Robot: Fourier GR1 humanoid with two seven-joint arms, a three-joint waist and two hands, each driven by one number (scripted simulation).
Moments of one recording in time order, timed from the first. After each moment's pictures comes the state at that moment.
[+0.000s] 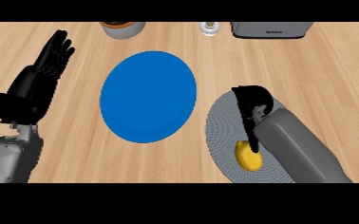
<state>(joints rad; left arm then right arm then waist) -0.26 0.37 0.01 -1.62 0.14 0.02 0.12 -0.58 -0.31 0.53 -1.13 0.64 0.59 0.69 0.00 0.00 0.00</state>
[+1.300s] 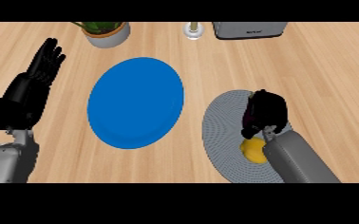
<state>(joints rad) -0.22 0.34 0.08 -1.60 0.09 0.00 0.10 -0.38 -0.28 0.42 -1.19 0.99 0.09 0.76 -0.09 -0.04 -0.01</state>
